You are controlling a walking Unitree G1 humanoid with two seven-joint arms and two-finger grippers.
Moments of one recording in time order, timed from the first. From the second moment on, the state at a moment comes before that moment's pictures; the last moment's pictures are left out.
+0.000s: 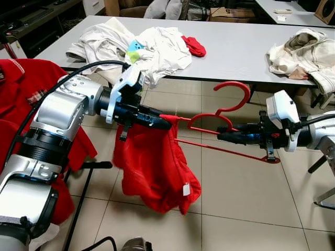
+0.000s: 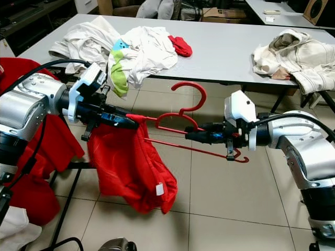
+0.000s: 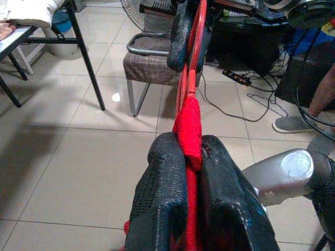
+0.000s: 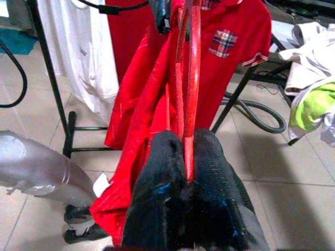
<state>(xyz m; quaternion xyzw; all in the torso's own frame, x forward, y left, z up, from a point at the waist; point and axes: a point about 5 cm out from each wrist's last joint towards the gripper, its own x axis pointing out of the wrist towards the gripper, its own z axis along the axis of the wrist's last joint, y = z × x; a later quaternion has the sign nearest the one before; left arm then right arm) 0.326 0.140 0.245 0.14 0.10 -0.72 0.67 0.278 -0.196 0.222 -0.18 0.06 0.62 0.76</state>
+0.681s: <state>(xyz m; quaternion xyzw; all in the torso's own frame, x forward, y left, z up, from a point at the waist) 0.337 0.163 0.217 0.10 0.11 -0.61 0.78 0.277 -0.241 0.273 -0.13 -0.04 0.53 0.84</state>
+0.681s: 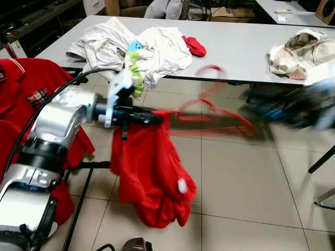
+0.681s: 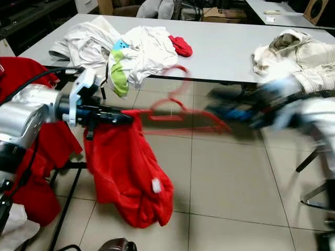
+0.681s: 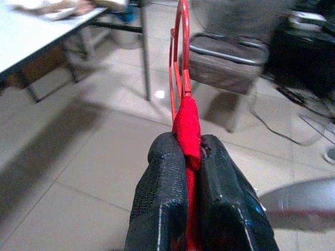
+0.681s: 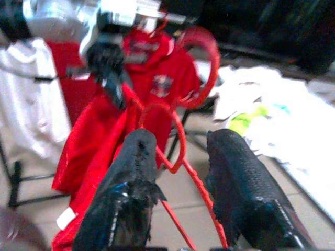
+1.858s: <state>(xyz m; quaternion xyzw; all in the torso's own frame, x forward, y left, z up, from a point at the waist) 0.332 0.138 0.265 0.05 -0.02 -0.57 0.82 0.237 -0.211 0.121 0.19 0.18 0.37 0.89</state>
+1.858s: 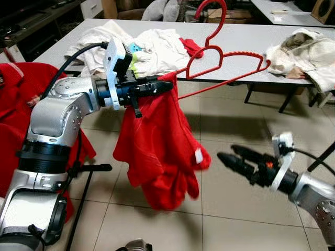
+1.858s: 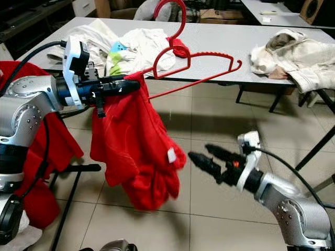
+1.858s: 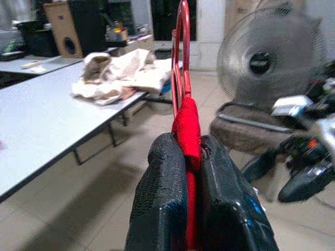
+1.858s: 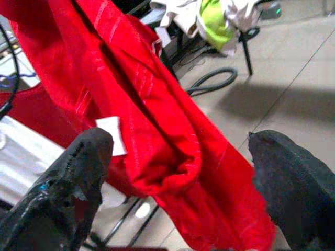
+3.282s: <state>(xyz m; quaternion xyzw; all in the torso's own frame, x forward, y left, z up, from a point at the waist) 0.326 0.124 0.296 0.03 -0.07 -0.61 0.79 0.246 -0.196 0.098 0.36 0.17 0.35 0.85</state>
